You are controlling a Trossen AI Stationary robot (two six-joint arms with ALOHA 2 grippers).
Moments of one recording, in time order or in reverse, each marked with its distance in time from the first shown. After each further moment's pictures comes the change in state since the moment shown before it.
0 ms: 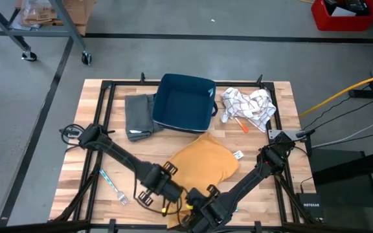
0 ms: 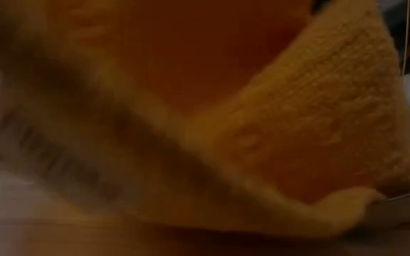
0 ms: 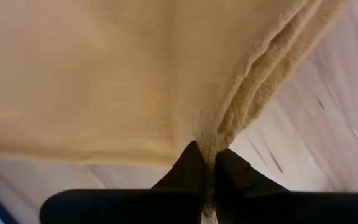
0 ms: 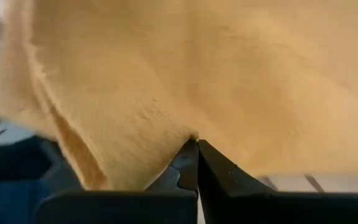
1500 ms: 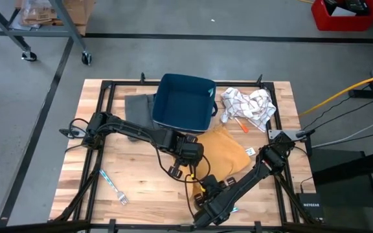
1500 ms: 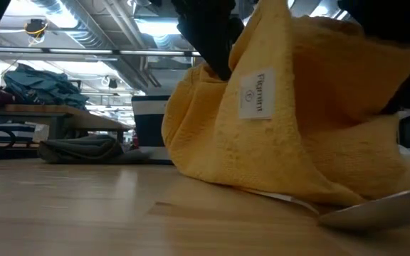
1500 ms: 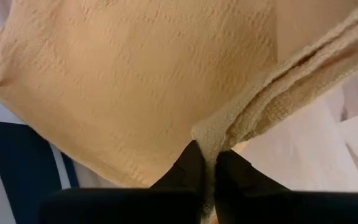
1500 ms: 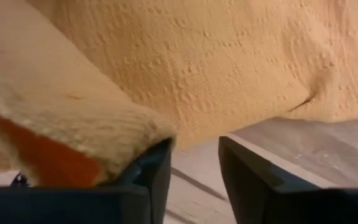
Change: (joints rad) left arm 0.313 -0.006 0.002 0.294 -0.001 0.125; right arm -0.003 -0.005 -0.122 -0.373 -0.009 0.417
